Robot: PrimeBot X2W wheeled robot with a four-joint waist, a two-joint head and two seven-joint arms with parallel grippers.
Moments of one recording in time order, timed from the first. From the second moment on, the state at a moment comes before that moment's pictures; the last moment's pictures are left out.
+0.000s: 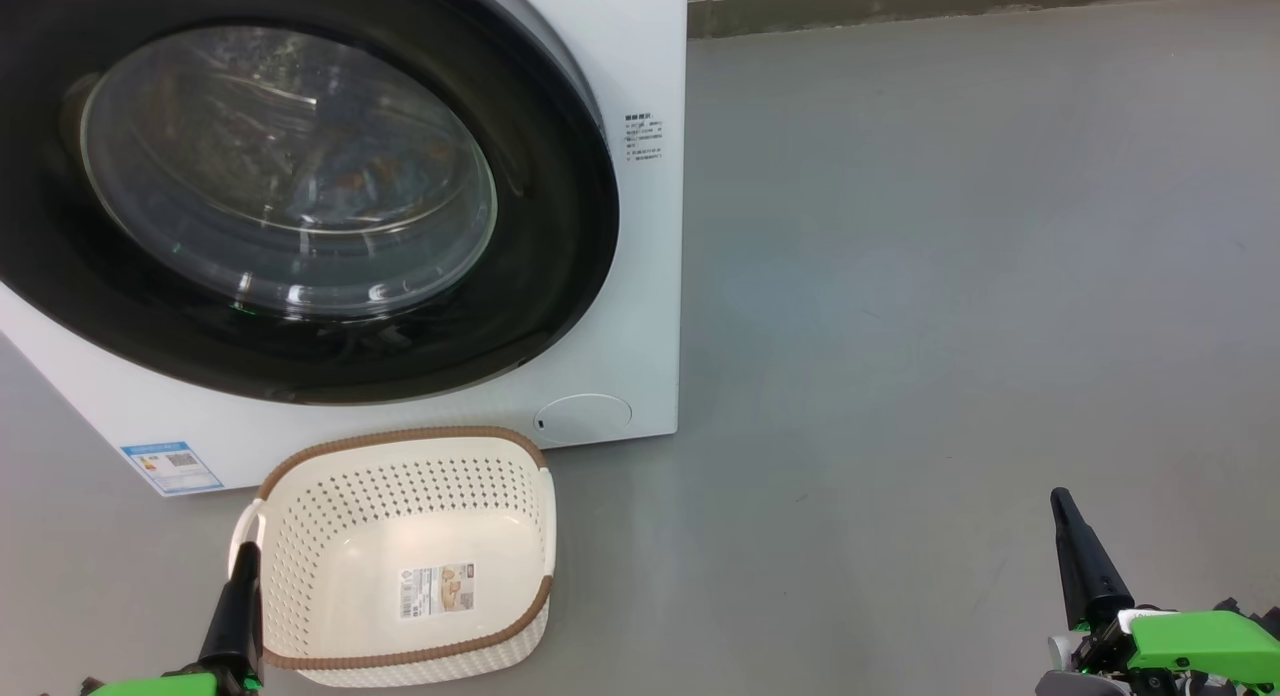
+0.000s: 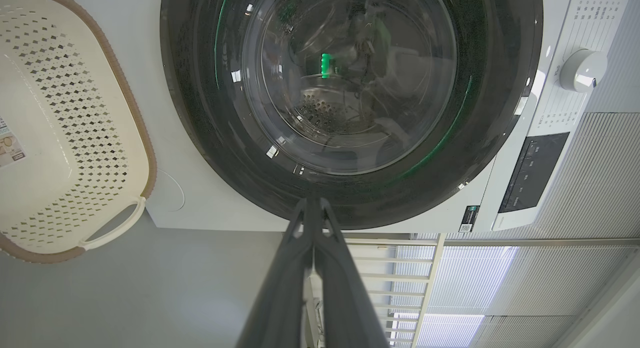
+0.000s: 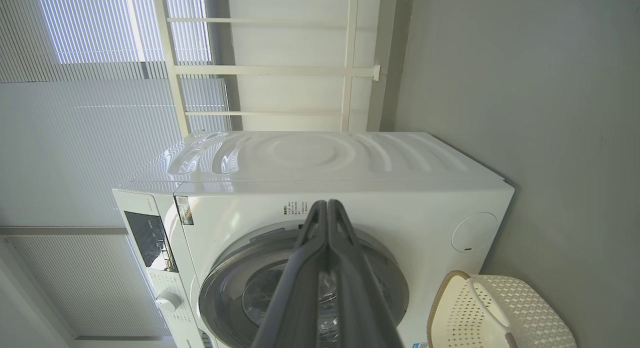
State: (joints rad) left arm -0.06 0.04 0.07 0.26 -1.62 -0.12 0.11; right arm -0.07 -0.05 -0.13 0.27 1.62 0.13 0.10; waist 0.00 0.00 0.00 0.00
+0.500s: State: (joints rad) left arm -0.06 0.04 0.07 0.26 -1.62 -0.12 0.11; right arm -0.07 -0.05 -0.14 0.27 1.62 0.13 0.10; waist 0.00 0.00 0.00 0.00
